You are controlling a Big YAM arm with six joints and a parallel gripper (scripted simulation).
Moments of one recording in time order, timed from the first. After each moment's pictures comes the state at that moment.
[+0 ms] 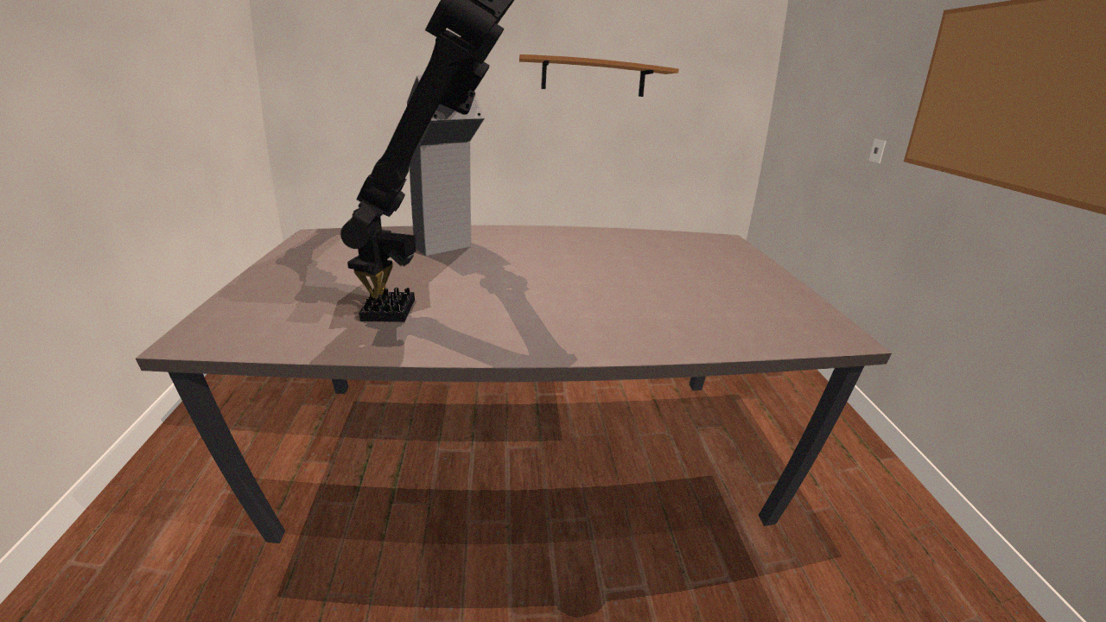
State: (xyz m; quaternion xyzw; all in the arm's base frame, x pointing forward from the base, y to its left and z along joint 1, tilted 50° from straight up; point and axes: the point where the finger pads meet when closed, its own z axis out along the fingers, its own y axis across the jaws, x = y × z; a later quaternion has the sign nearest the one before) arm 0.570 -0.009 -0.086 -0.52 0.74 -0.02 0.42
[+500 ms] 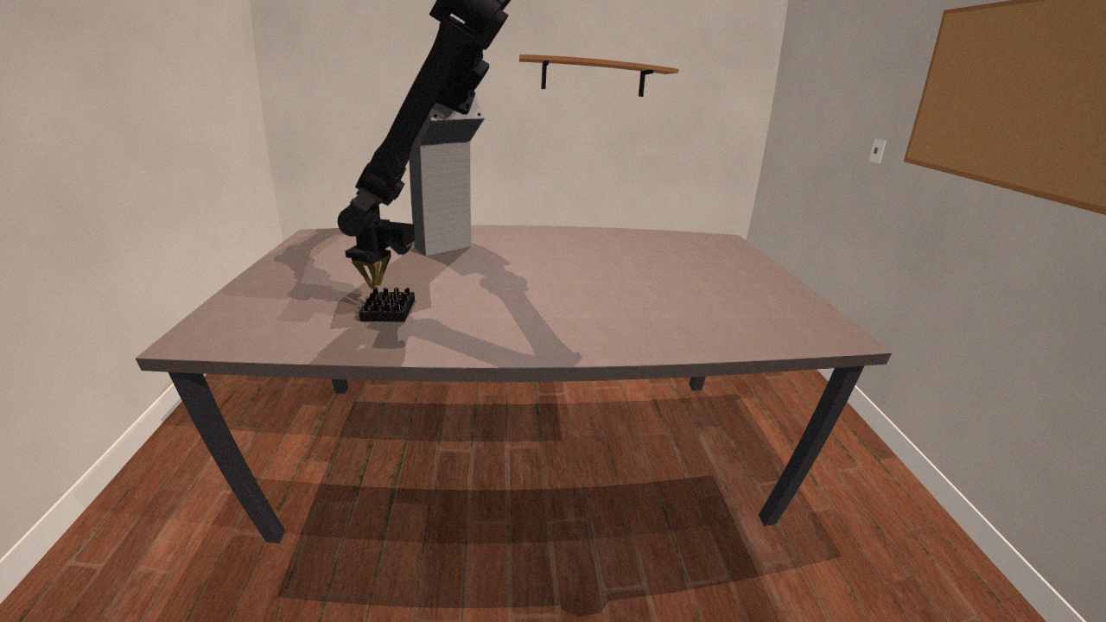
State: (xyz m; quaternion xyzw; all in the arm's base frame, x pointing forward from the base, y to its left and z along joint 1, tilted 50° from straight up) arm 0.555 -0.021 -0.068 -0.52 0.74 -0.02 0.43
